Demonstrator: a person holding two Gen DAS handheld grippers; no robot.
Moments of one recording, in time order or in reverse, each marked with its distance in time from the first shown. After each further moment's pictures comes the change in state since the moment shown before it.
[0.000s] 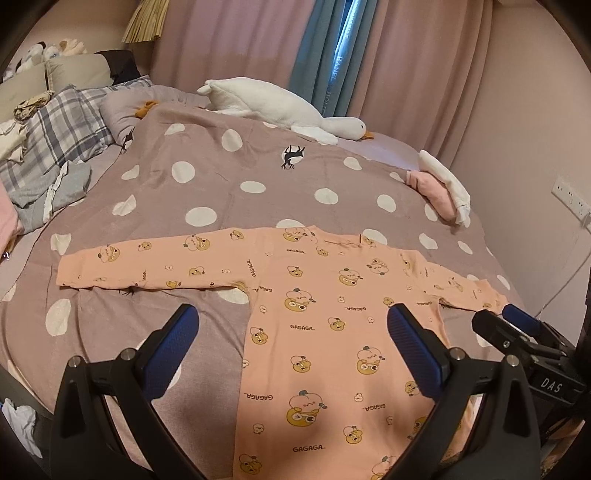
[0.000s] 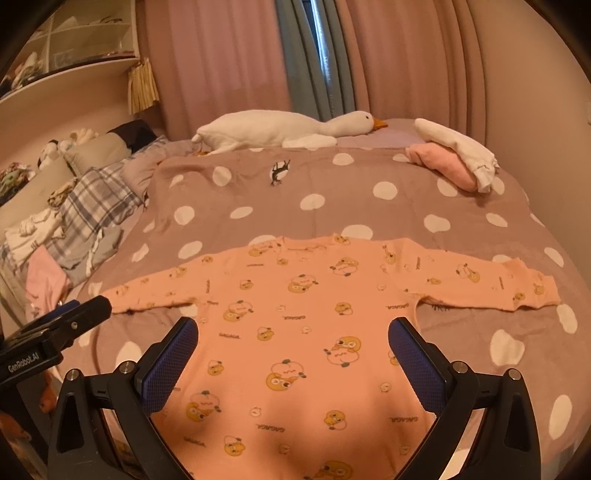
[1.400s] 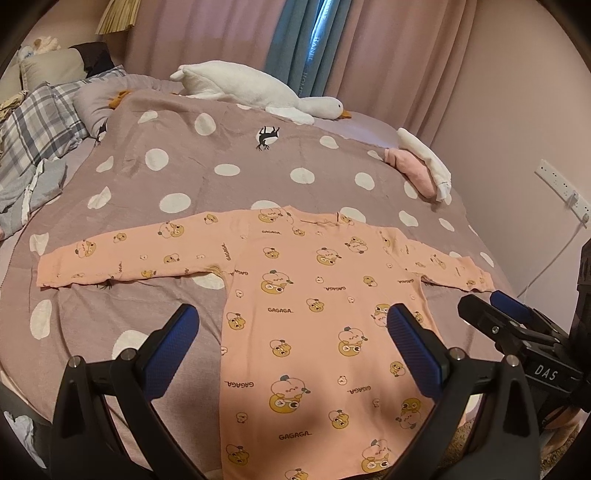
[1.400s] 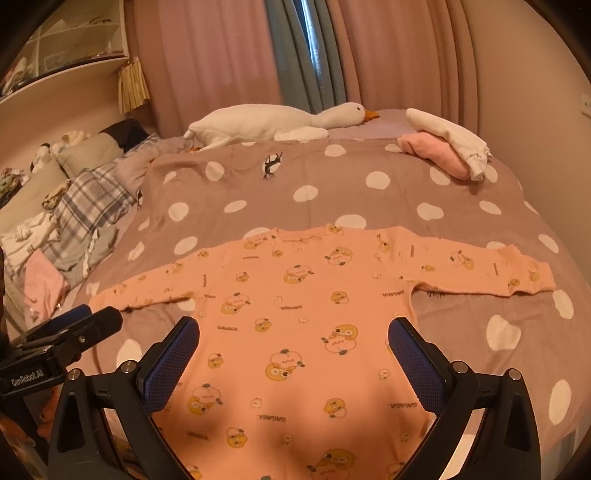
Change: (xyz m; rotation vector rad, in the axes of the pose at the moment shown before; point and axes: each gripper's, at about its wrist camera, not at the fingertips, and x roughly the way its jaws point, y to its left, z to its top) left arm 0.009 -0.013 -0.005 0.046 0.082 -0.082; right arm -0.002 0.005 -0.008 0.039 0.024 -0.035
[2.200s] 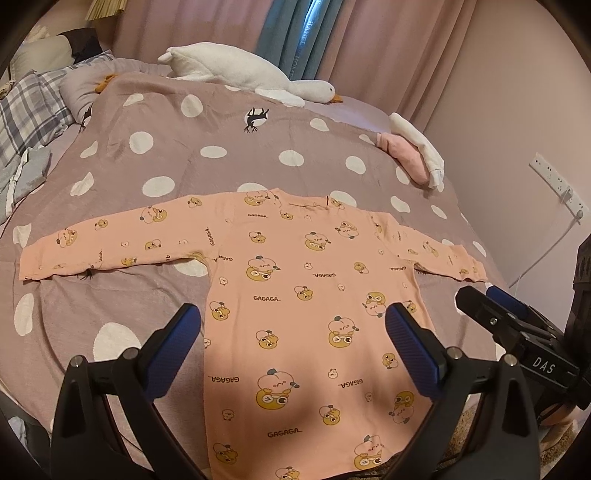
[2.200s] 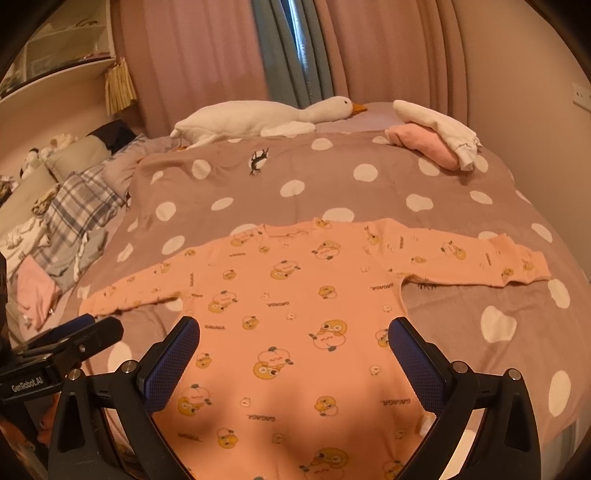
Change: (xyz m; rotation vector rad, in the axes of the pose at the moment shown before) left arm 0.019 -0.004 -0.001 -0.002 0.070 -0.044; right arm 0.006 -0.011 0.005 0.040 0.026 -0.022
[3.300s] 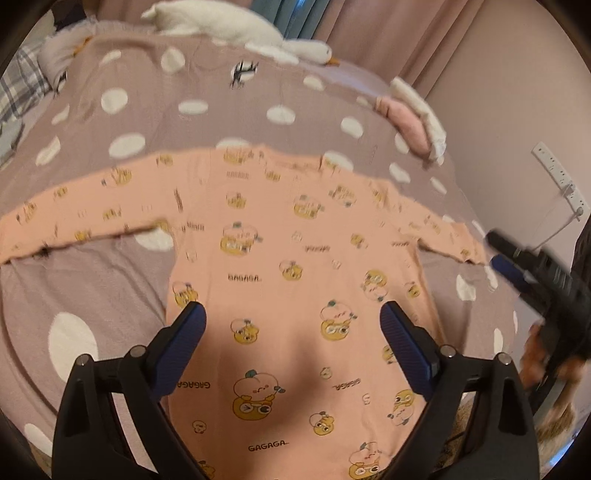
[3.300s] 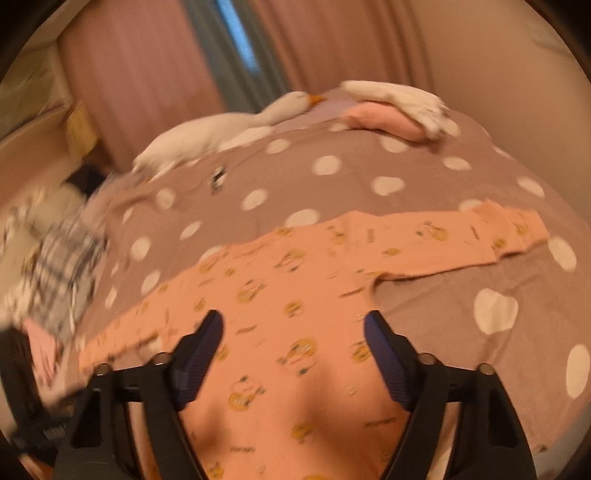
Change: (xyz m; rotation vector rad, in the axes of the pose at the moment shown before) left arm 0.066 0.003 -0.003 -0.036 0.165 -0.057; right arm 0.025 -0.085 0.018 0.291 -0.001 -0.017
